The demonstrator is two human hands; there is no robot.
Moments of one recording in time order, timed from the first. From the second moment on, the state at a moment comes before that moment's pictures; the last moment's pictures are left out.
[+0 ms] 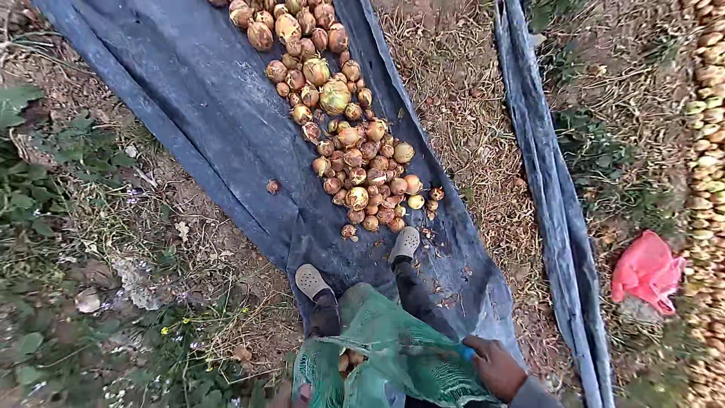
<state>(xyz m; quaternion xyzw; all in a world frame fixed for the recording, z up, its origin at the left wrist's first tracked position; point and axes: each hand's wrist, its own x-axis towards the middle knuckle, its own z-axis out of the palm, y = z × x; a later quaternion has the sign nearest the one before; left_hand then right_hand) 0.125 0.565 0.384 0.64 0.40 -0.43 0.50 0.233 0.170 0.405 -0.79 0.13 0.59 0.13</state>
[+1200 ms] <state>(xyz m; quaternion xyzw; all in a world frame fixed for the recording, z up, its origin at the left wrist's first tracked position) 0.420 0.486 0.046 0.77 0.30 -0.56 0.03 0.431 -0.007 0.056 -0.75 0.02 0.65 0.14</state>
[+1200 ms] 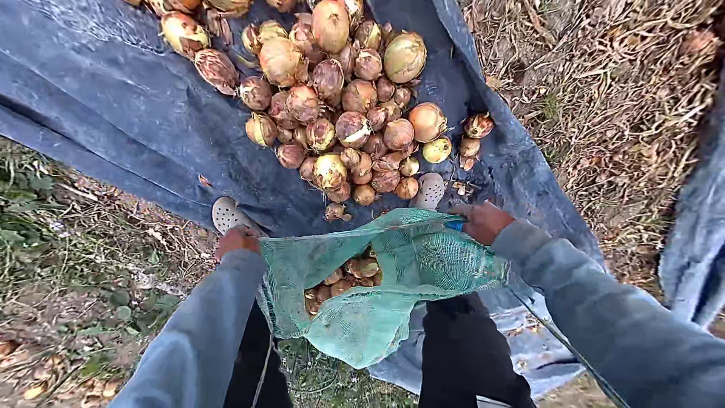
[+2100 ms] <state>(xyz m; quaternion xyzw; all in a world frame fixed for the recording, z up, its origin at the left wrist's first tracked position) 0.324 0.390 -0.135 0.70 0.09 -0.71 0.00 0.390 -0.047 -0.140 -0.75 0.15 0.64 -0.10</state>
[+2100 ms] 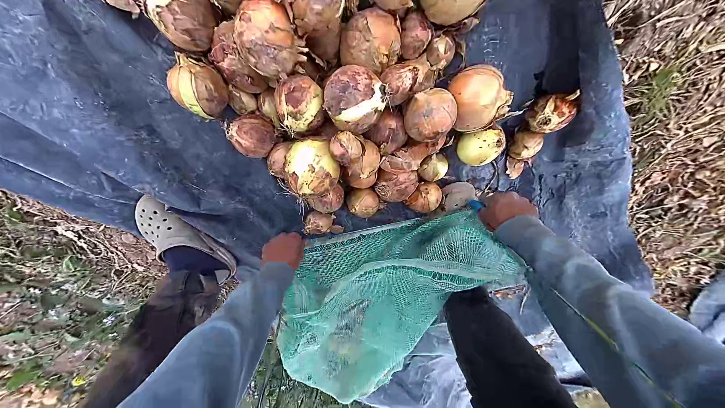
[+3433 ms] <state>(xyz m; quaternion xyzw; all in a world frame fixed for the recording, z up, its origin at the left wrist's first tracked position) 0.440 0.508 -0.140 0.86 0.17 -0.47 0.10 0.438 -0.032 -0.152 -0.81 0.31 0.38 0.32</state>
